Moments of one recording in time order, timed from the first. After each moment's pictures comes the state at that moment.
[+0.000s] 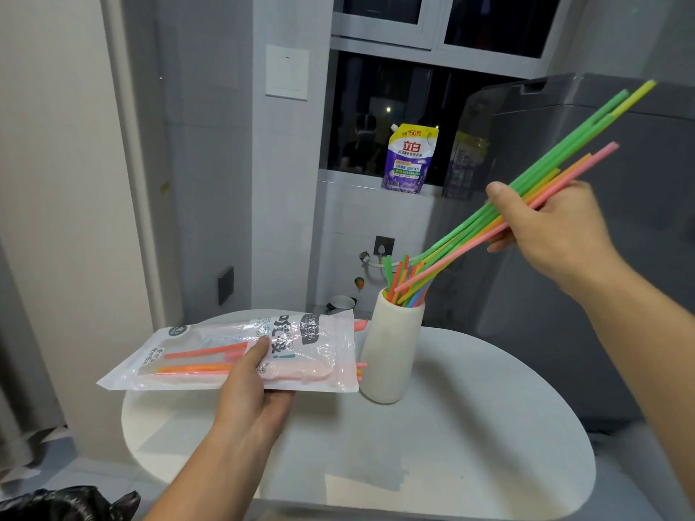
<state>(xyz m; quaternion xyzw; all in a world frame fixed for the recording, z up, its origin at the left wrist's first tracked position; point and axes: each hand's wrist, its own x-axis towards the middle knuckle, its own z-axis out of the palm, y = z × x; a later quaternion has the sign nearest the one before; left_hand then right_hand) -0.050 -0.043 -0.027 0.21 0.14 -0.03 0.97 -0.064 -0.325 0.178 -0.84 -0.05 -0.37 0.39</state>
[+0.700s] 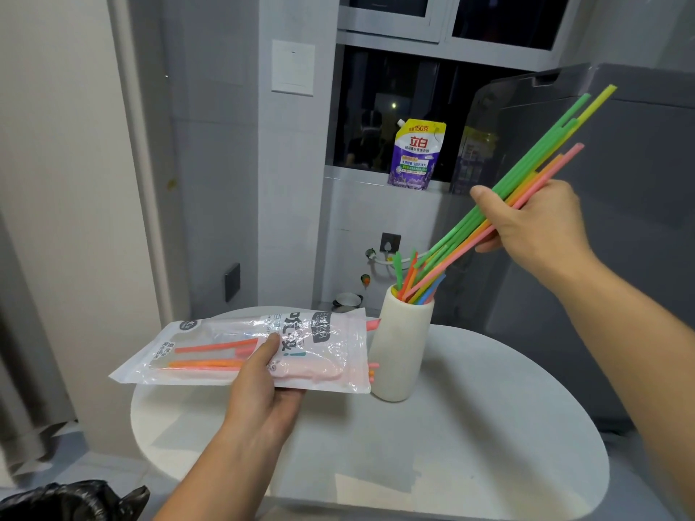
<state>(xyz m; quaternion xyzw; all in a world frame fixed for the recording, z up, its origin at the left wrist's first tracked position) -0.050 -0.045 -0.029 0.23 0.14 -0.02 0.96 -0.039 -0.312 0.166 -0.84 -0.02 -0.37 0.40</state>
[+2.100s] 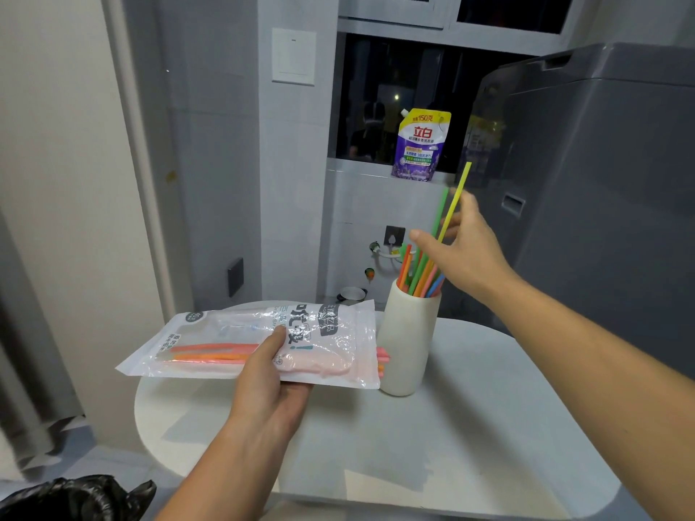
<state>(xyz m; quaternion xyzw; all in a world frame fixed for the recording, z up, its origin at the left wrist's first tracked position) -0.054 -0.049 -0.022 0.22 0.15 -0.04 0.96 0.015 -0.283 0.104 -0.89 -0.04 -0.28 0.37</state>
